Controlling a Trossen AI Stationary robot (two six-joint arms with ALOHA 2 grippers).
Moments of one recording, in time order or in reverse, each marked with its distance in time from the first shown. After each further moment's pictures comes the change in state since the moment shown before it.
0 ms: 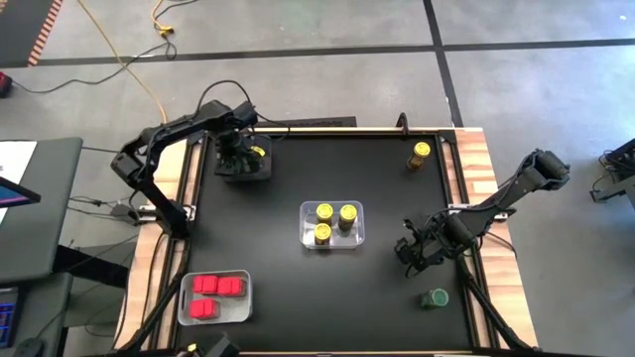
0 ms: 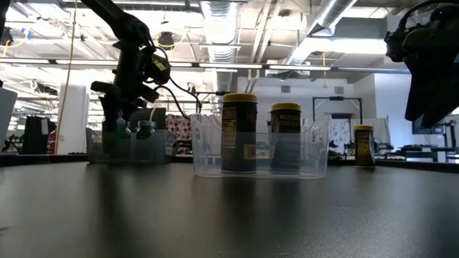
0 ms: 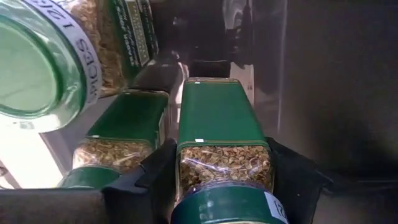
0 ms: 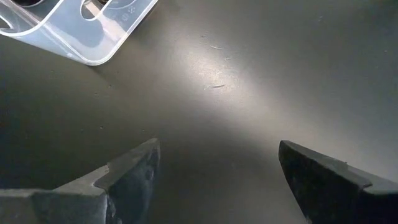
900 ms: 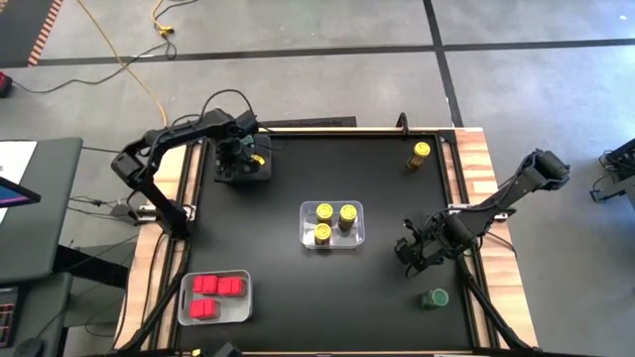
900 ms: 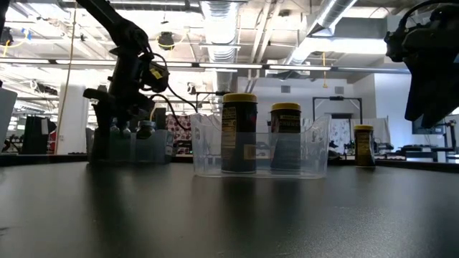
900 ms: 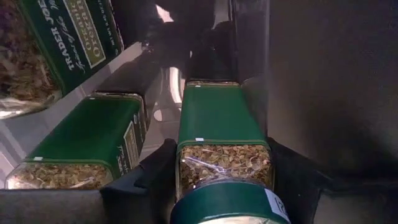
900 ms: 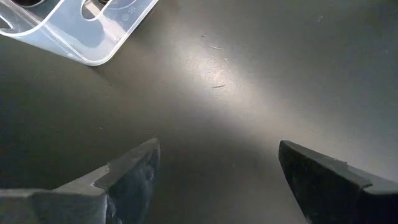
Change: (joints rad) left arm -0.026 -0.001 -0.101 0.066 -0.005 -0.011; right arm 0.000 0.000 0.000 0.001 0.000 0.000
